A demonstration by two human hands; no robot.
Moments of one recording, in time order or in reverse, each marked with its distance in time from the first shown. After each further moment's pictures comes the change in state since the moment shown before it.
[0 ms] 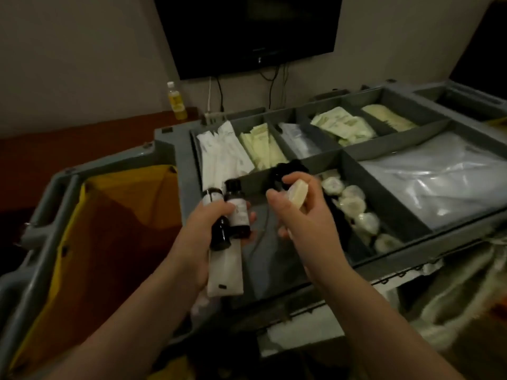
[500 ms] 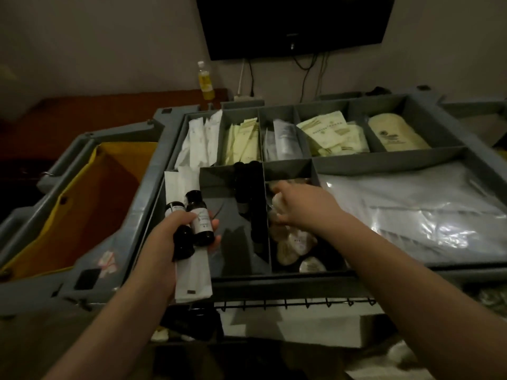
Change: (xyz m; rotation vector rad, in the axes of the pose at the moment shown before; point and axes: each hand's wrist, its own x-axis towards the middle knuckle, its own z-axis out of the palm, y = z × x) left_hand -0.010 -0.056 0.106 -0.295 0.404 0.085; right_hand 0.134 0.018 -0.153 -1.398 -0.672 -0.270
